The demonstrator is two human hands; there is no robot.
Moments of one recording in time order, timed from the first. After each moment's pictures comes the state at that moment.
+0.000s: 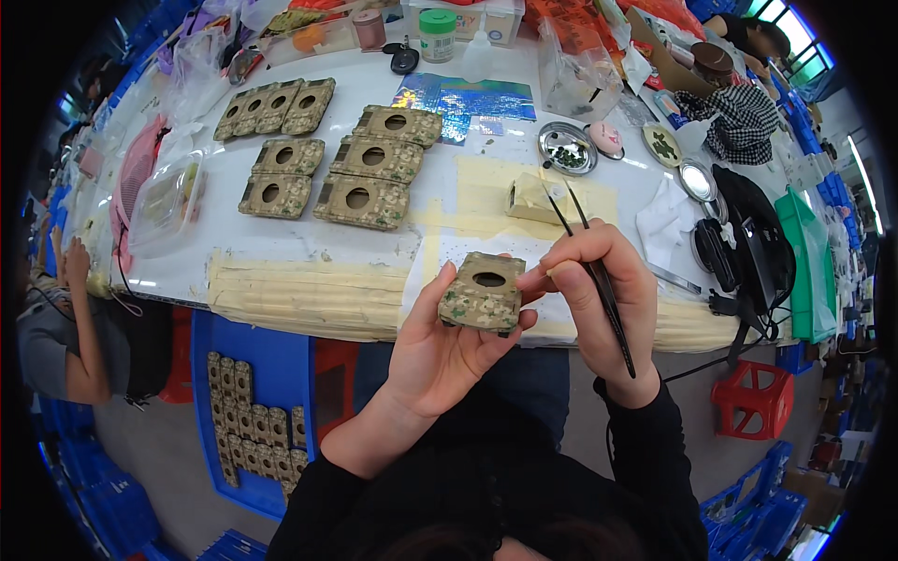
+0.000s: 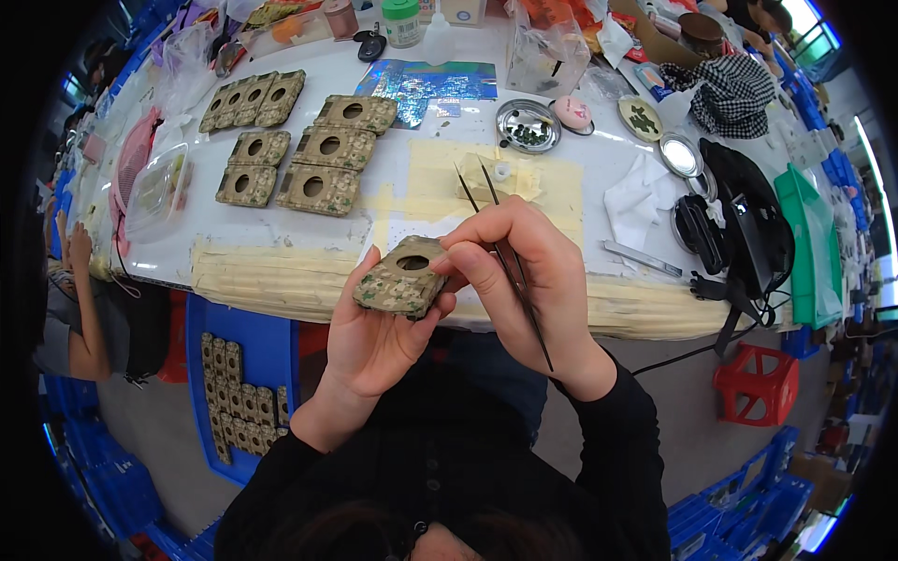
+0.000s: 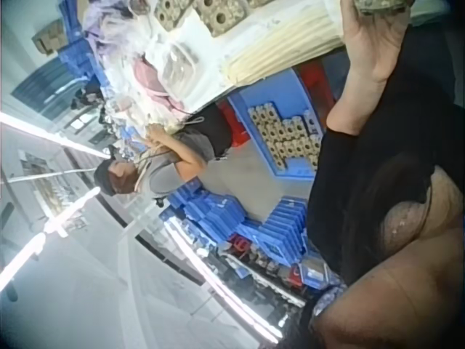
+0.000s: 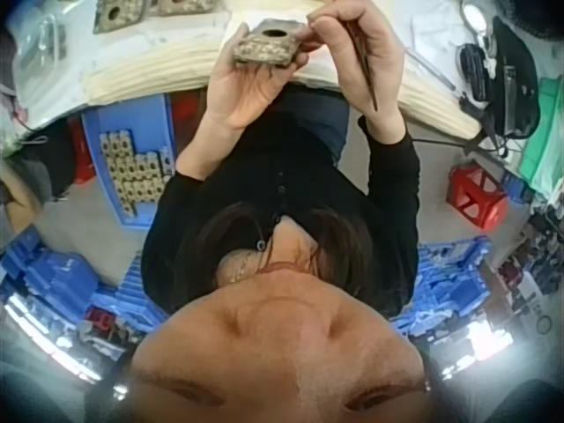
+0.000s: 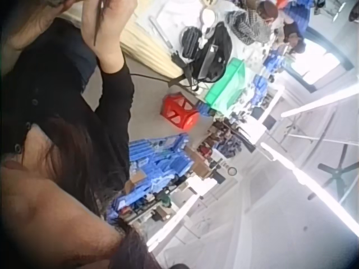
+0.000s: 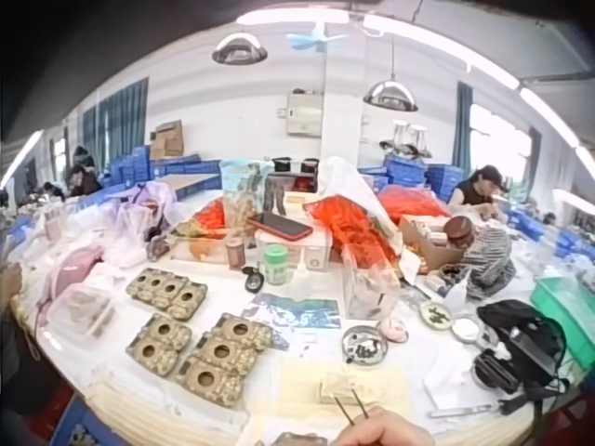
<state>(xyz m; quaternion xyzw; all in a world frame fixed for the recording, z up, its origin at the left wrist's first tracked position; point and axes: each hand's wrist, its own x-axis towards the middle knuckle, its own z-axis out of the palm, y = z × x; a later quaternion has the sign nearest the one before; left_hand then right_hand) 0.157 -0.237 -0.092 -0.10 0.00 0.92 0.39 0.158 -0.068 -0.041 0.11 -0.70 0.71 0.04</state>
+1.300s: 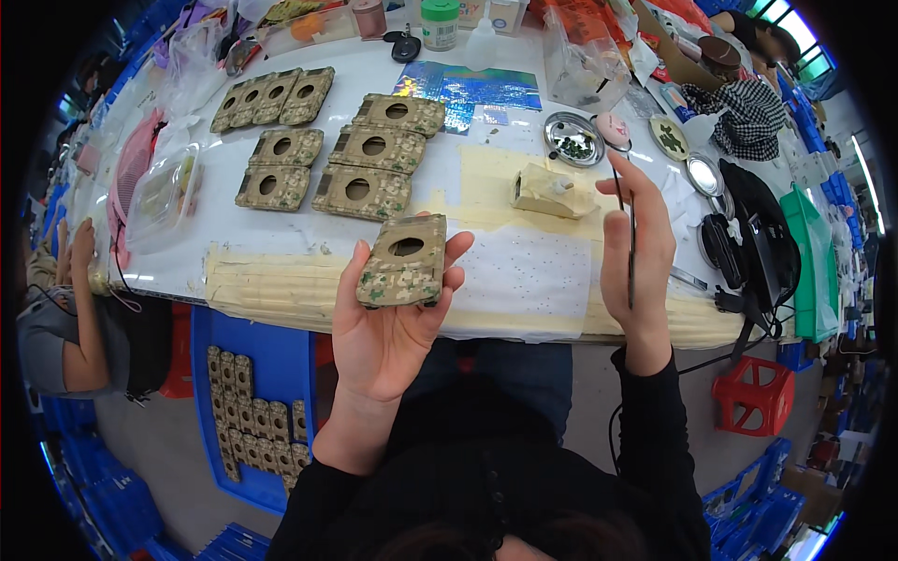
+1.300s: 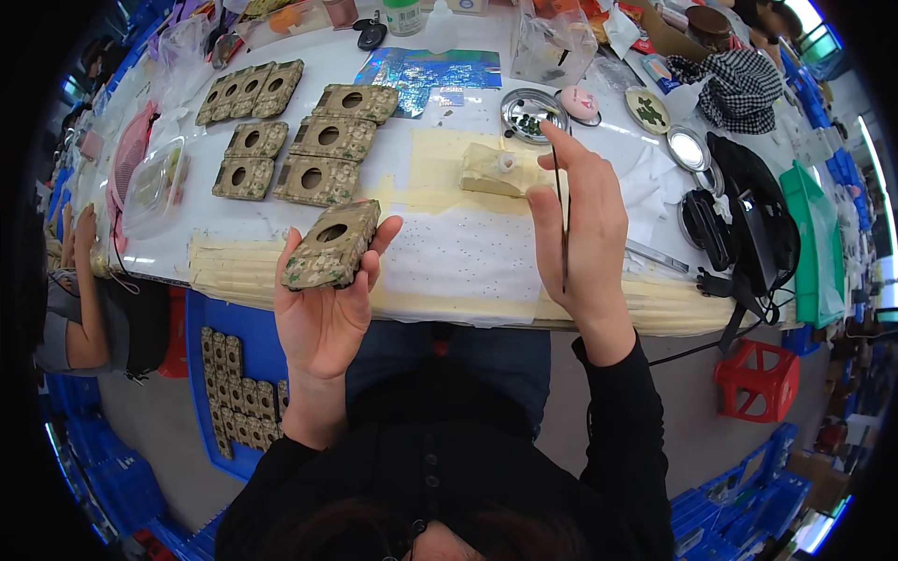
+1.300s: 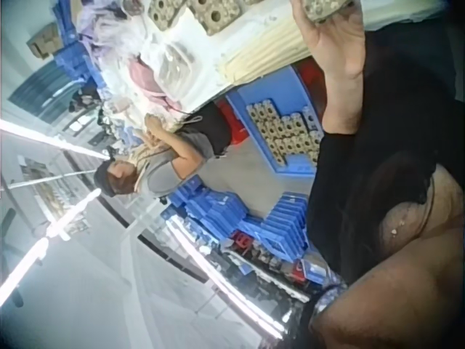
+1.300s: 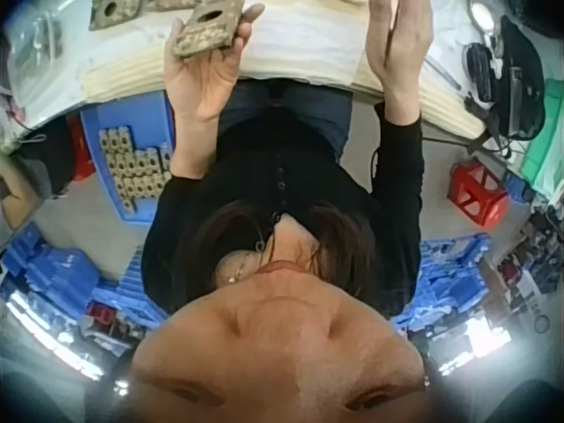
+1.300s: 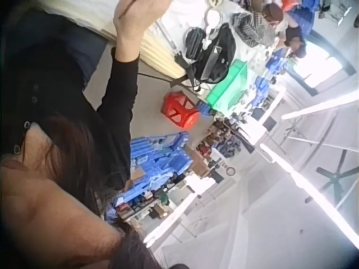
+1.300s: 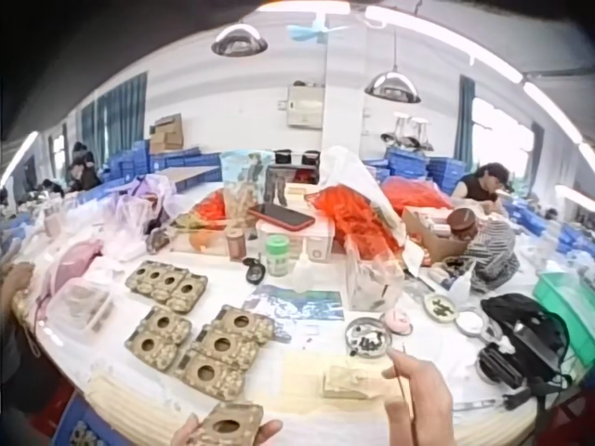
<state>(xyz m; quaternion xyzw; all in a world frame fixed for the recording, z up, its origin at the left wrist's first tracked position) 0.141 -0.275 -0.095 -0.06 -0.01 0.96 0.27 0.125 -0.028 -0.076 0.10 -0.89 0.33 0.29</state>
